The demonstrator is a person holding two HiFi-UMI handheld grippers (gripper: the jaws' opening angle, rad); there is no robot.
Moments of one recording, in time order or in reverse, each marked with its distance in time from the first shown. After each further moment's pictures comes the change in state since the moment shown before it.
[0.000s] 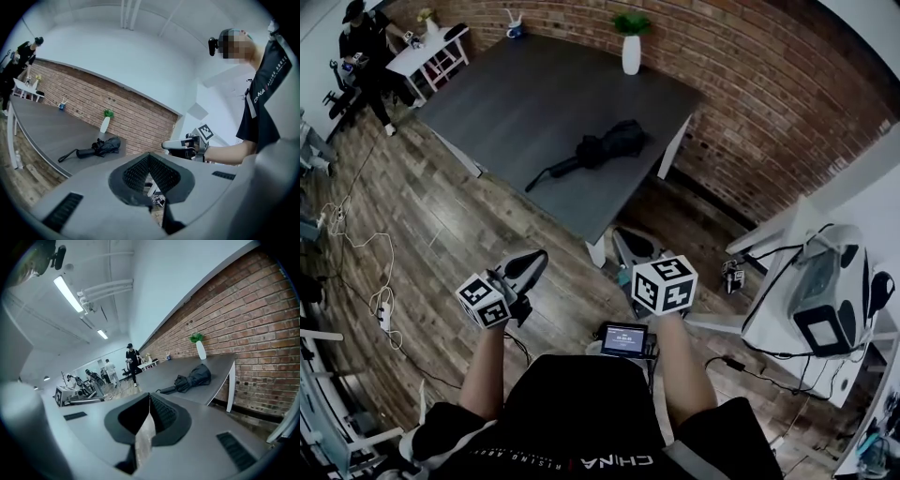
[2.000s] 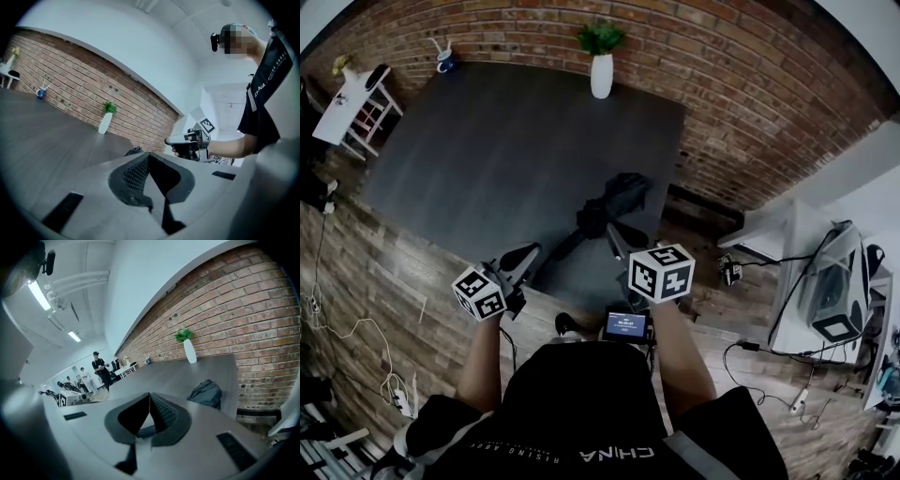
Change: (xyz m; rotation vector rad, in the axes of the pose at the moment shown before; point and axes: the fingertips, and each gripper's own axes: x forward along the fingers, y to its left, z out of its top) left arm 0.124 0.289 0.091 -0.034 0.117 -0.245; right arm 0.231 -0.102 0.114 0.139 -0.005 -0.253
